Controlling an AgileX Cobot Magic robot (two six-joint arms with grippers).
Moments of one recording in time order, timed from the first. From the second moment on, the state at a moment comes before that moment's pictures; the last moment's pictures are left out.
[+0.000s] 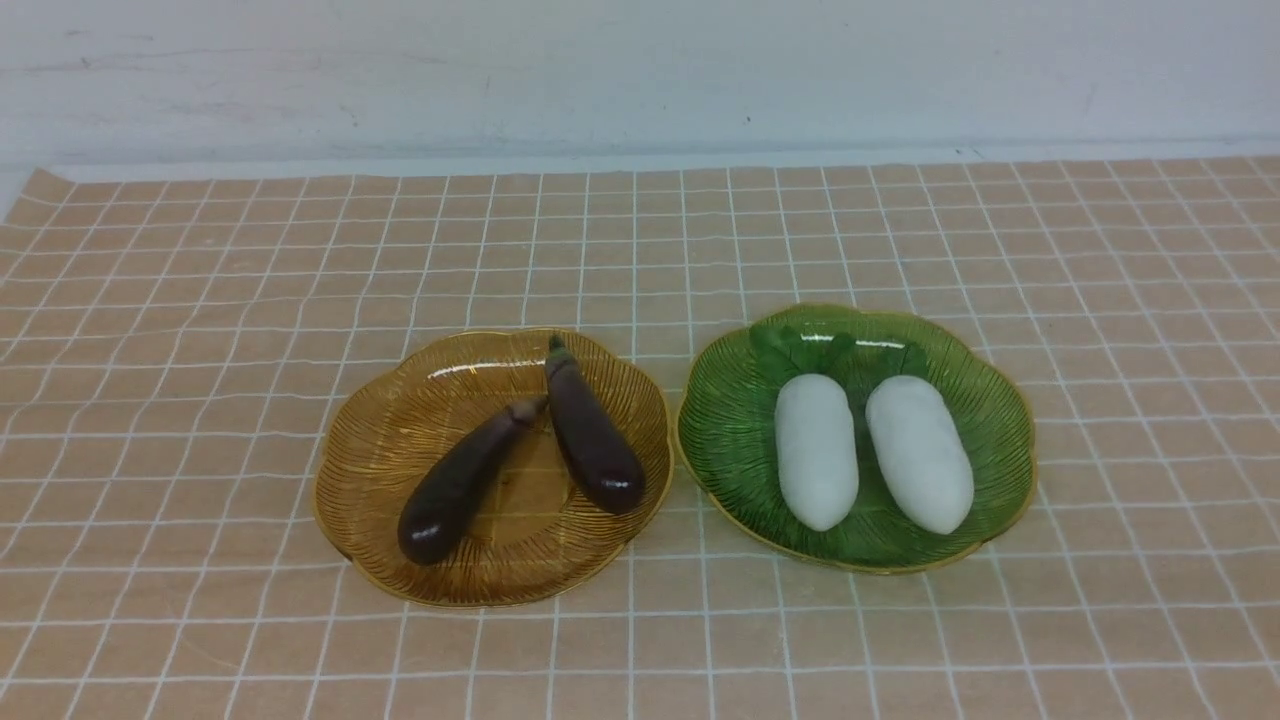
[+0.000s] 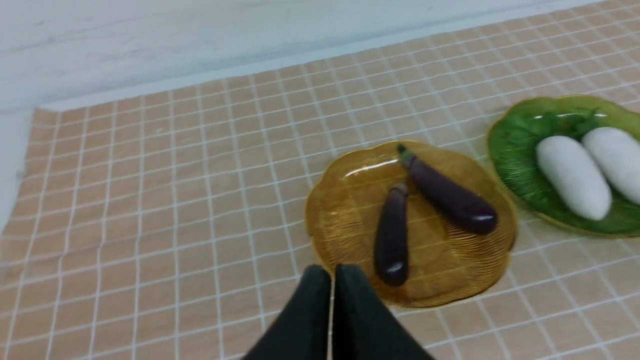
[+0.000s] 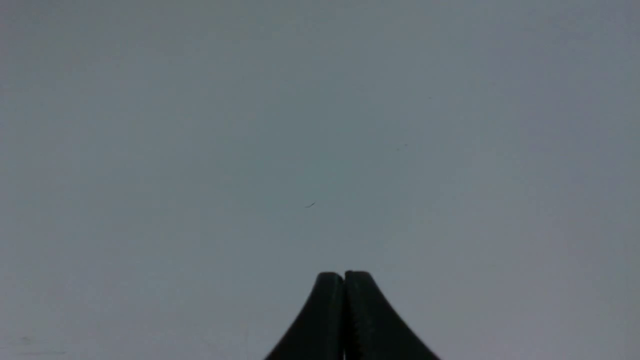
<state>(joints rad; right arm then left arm) 0.13 0.00 -0.30 0.19 0.00 -0.04 -0.36 0.54 -1.13 0.15 1.13 -0.10</state>
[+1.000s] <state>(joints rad) 0.13 -0.01 -0.30 0.19 0.01 -0.04 -0.36 0.14 -0.57 0.24 0.91 -0.18</state>
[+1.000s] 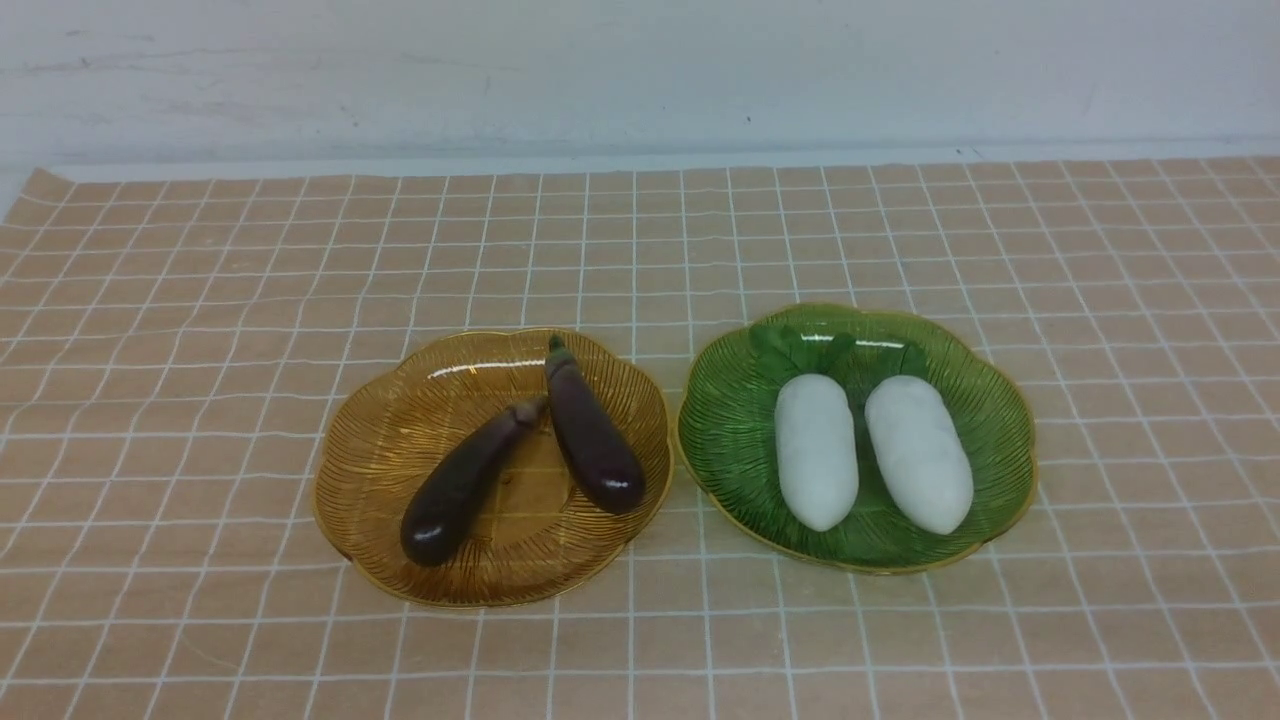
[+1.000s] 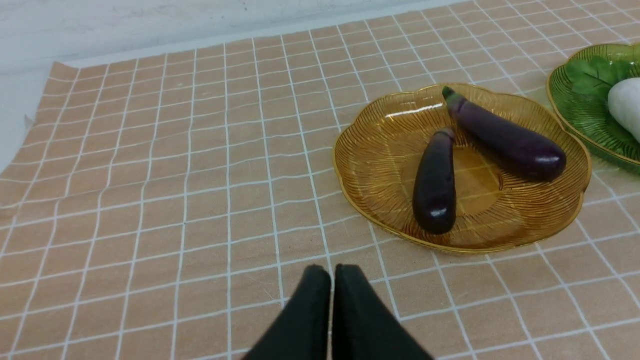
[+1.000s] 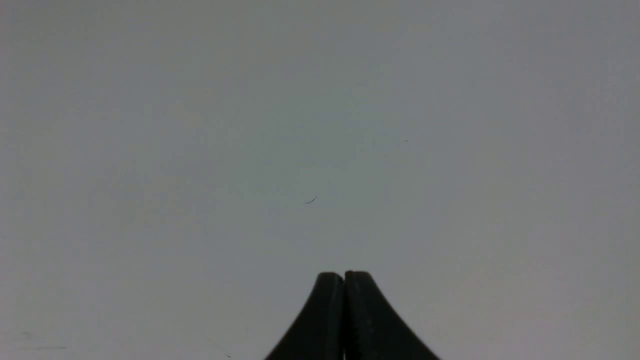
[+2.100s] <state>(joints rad) 0.13 -0.01 -0.30 0.19 0.02 -0.04 -0.03 -0.01 0.03 -0.06 0.38 0.13</state>
